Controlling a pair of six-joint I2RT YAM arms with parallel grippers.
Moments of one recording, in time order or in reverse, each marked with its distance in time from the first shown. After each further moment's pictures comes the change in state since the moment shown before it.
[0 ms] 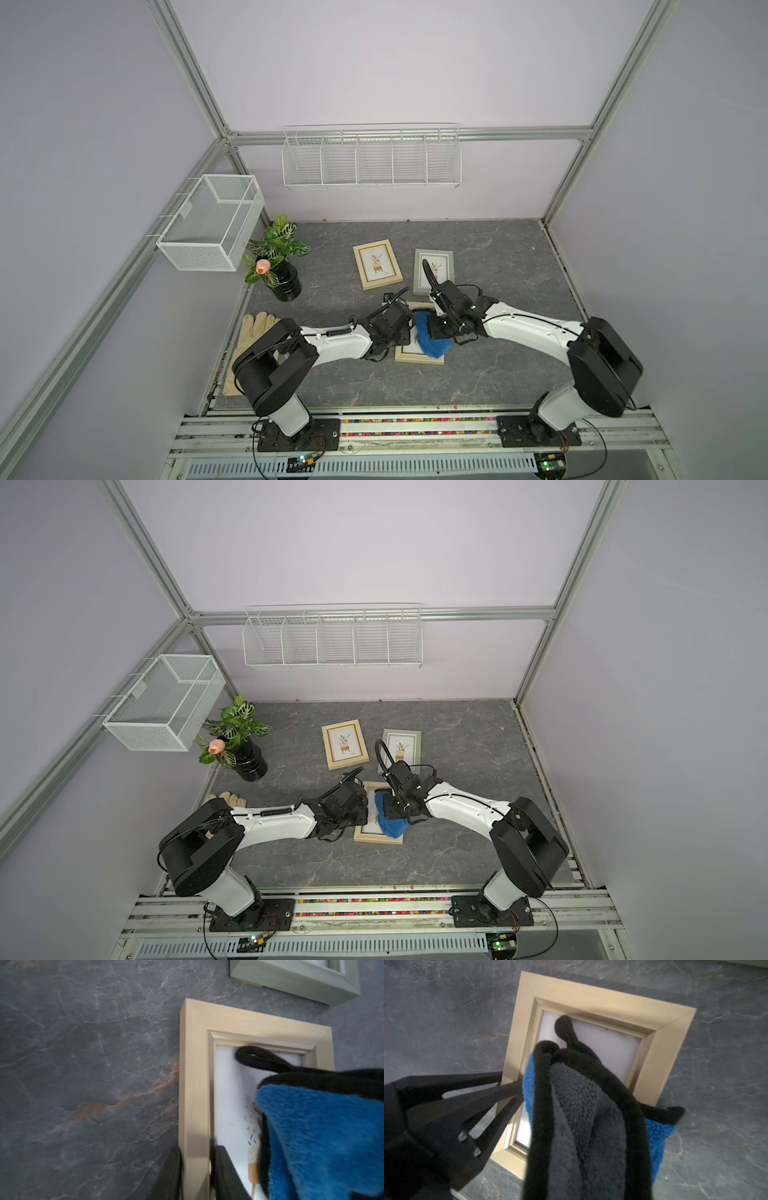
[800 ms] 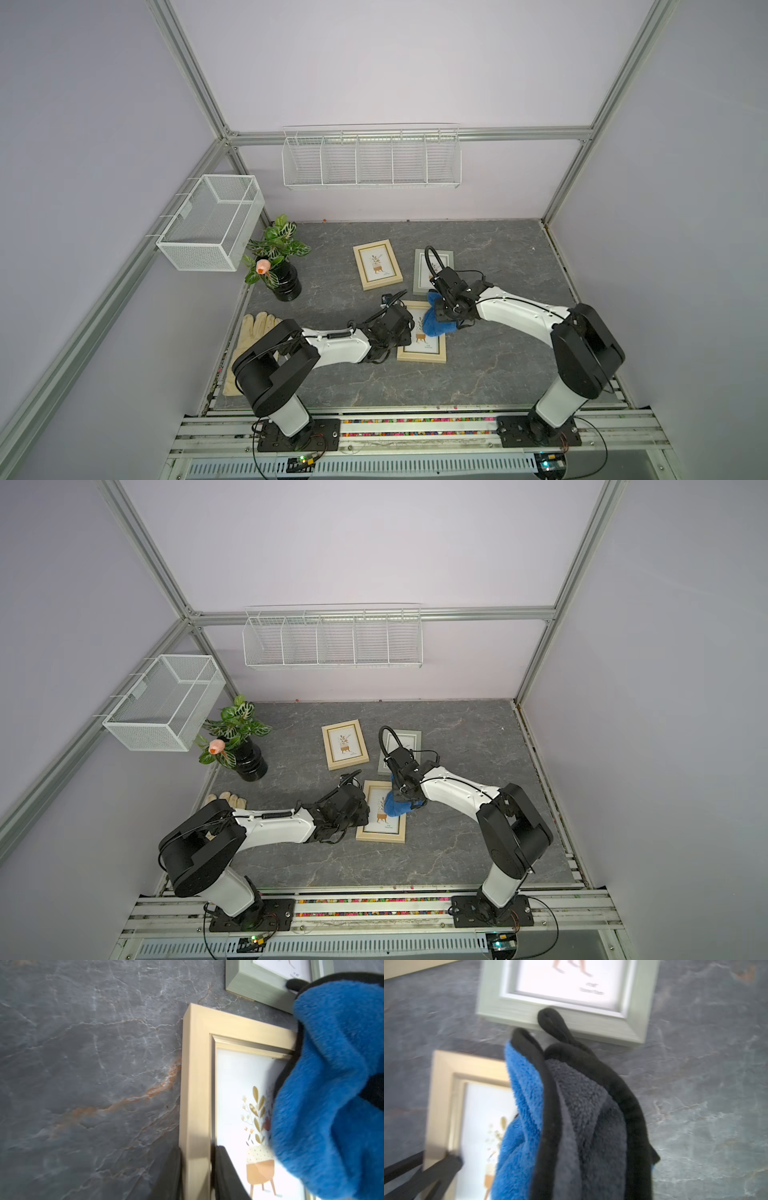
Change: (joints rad) left arm -0.005 -0.002 -0.043 0.084 -0.026 -0.044; right arm -0.045 0.077 0.154 -0.113 0.252 -0.050
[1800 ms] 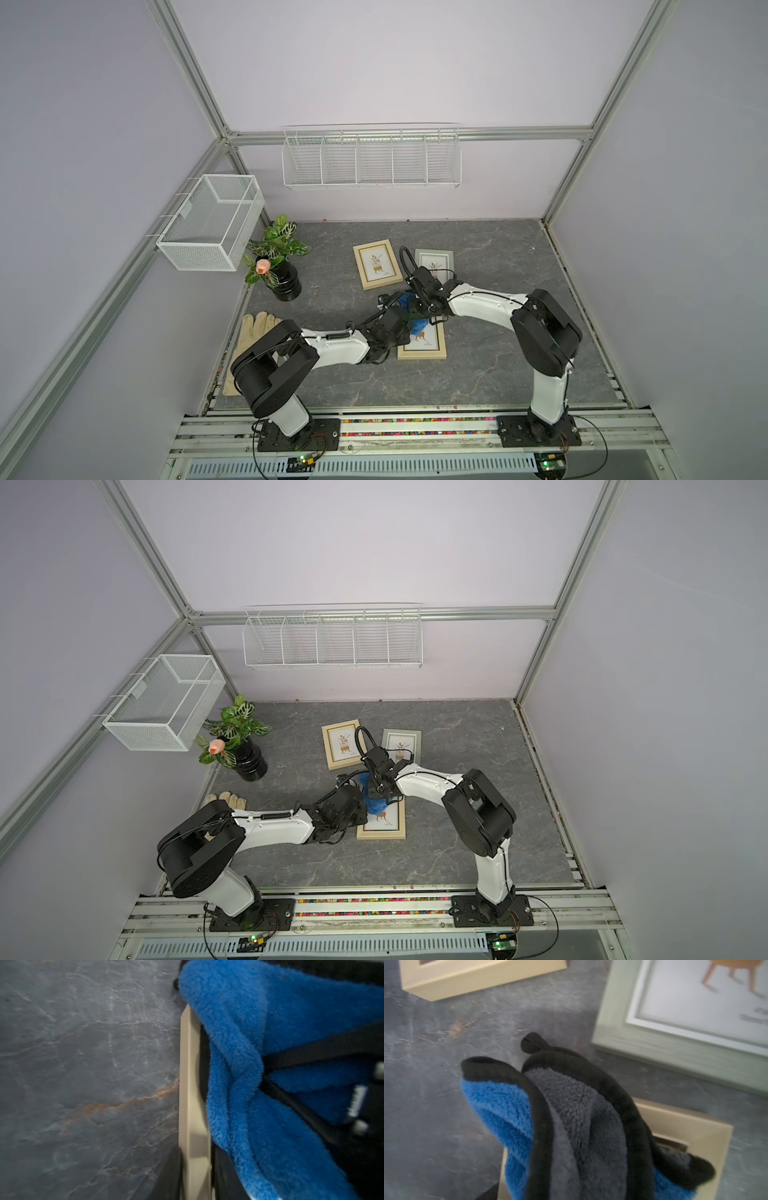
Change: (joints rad) left arm 0.002 -0.011 -0.021 0.018 -0.027 -0.060; right arm 0.040 0.229 0.132 0.160 -0.121 0.049
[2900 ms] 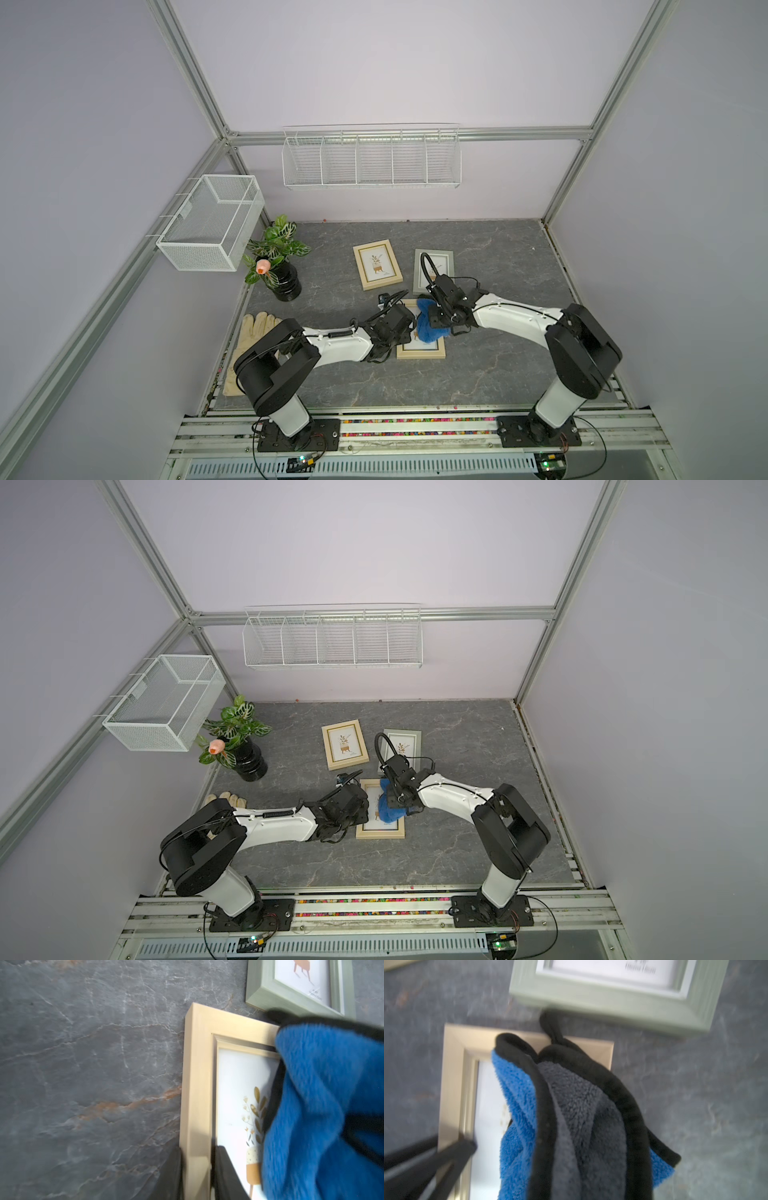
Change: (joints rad) left arm -0.010 0.021 0.057 -0.094 -0.045 -0.025; right arm -0.008 -0.279 -0.299 -0.044 0.056 -0.014
